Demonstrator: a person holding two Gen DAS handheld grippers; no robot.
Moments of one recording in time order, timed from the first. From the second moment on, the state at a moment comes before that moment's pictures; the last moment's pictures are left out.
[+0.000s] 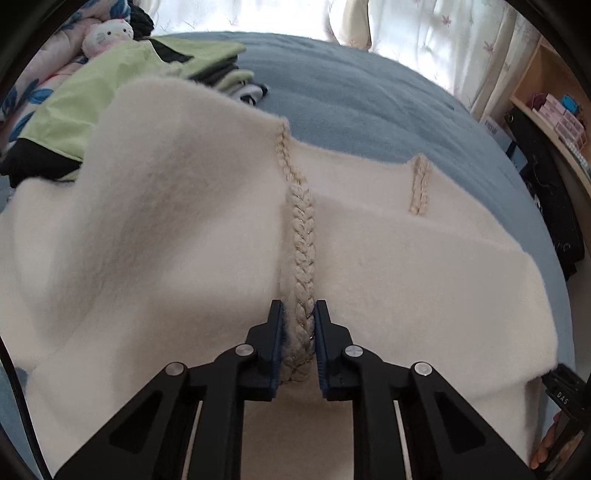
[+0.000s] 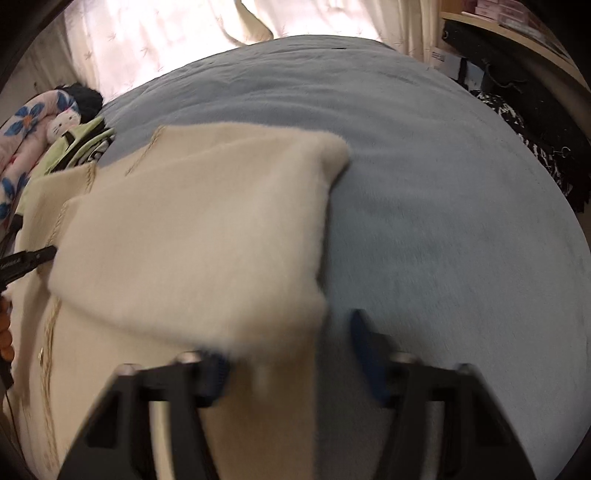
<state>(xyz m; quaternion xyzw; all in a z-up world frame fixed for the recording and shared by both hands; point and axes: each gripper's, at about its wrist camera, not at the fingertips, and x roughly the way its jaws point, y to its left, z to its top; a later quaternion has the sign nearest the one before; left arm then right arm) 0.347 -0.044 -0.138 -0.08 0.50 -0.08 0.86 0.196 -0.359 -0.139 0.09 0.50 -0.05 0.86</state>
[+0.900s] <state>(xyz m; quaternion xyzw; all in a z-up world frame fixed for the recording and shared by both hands) 0.324 -0.080 -0.122 -0.06 0.49 -0.10 0.86 0.211 -0.299 -0.115 0.06 0.48 -0.04 0.87</state>
